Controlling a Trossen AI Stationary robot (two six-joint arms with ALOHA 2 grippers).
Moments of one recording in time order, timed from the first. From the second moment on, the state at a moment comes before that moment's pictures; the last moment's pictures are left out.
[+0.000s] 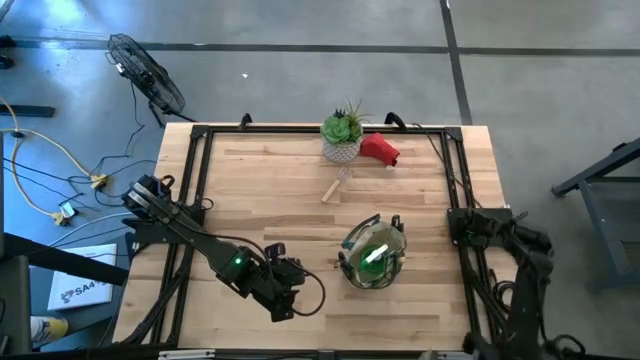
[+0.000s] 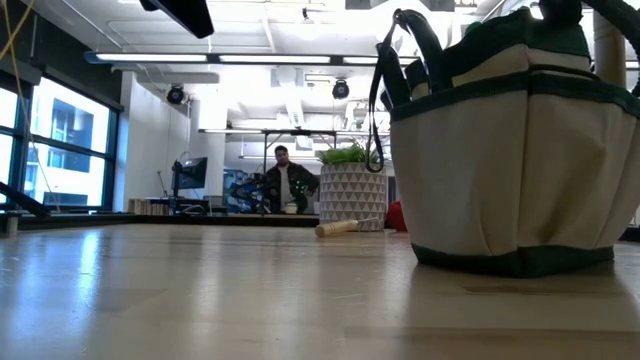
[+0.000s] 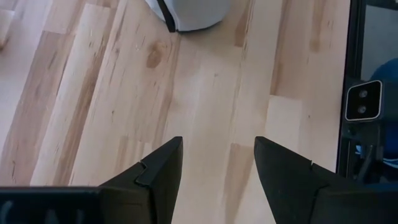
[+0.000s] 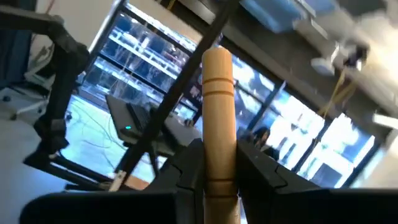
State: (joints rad) left arm -0.60 1.74 1.49 -0.83 -0.35 -0.73; right arm 1.24 1.98 1.85 0.87 1.24 -1.22
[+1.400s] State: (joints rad) left arm -0.57 1.74 1.49 -0.87 -0.35 -0.63; right arm 0.98 1.82 0.93 0.84 1.57 0.23
